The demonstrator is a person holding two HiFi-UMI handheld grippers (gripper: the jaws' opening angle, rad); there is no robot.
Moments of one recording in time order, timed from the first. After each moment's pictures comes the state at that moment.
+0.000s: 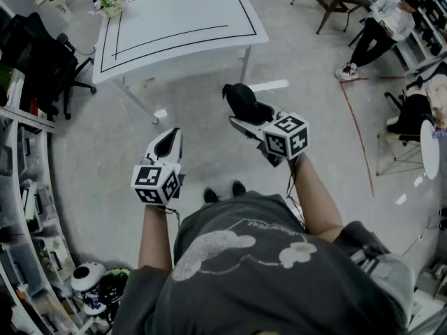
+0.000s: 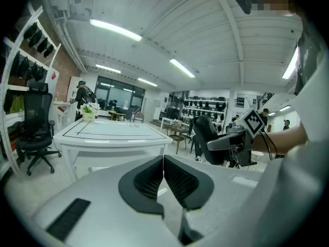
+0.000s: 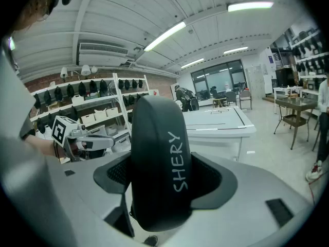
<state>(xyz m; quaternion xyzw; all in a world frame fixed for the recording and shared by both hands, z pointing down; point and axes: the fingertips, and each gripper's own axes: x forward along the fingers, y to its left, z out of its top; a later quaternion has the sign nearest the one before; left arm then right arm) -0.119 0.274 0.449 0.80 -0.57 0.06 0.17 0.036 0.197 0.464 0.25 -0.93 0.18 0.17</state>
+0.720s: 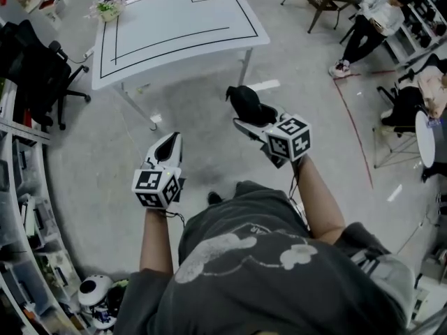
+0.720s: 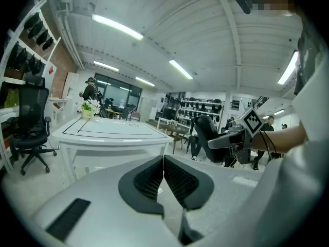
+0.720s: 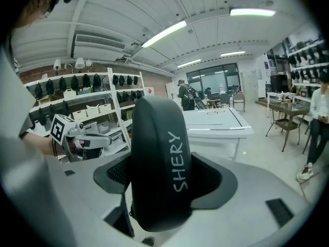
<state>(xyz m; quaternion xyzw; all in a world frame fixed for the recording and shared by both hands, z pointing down) -0.167 0.278 0.461 0.81 -0.55 0.06 0.19 0.004 0.201 0.468 0.29 -0.92 0.17 0.19</state>
